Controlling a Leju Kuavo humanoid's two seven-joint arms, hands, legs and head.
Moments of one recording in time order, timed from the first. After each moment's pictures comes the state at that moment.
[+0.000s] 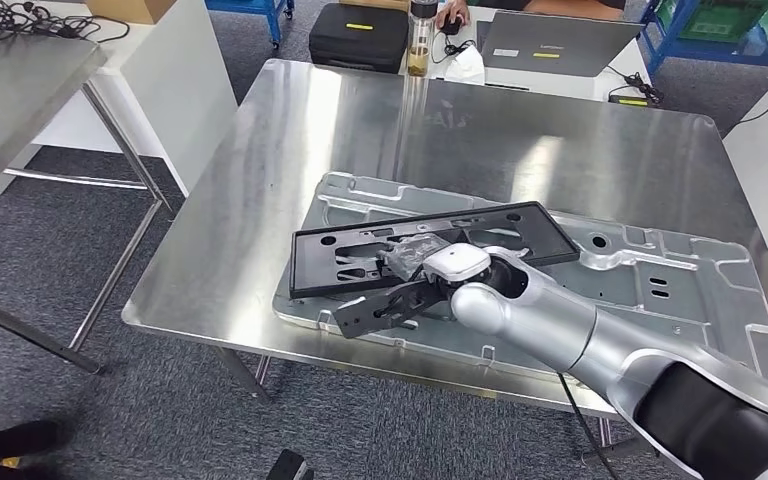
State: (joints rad) left arm -0.21 -0.13 -1.03 -0.23 0.61 0.07 -0.19; right arm -0.88 -0.36 1.00 -1.36 0.44 0.72 0.63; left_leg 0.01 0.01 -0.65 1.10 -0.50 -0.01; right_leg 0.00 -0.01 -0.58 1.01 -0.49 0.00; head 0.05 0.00
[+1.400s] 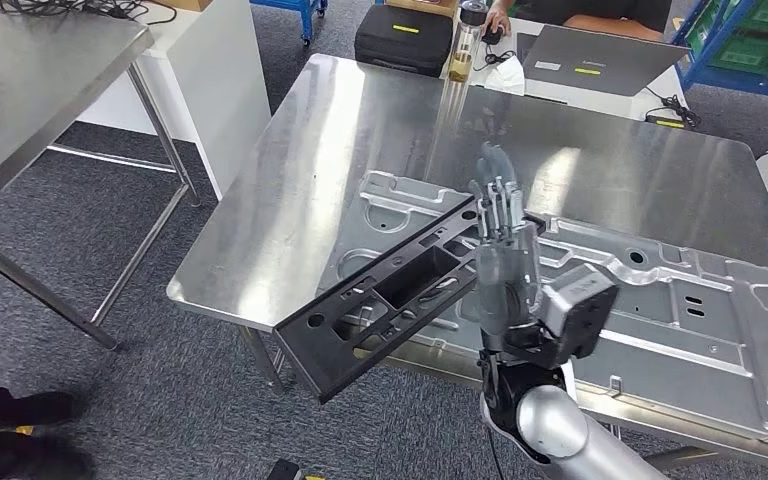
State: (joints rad) left arm -0.17 -0.12 -1.02 -0.23 0.65 0.08 -0.23; right arm -0.32 -0.30 0.68 -1.89 -0.14 -0.67 -0.23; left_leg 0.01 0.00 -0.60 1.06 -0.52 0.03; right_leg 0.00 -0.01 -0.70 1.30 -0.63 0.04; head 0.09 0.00
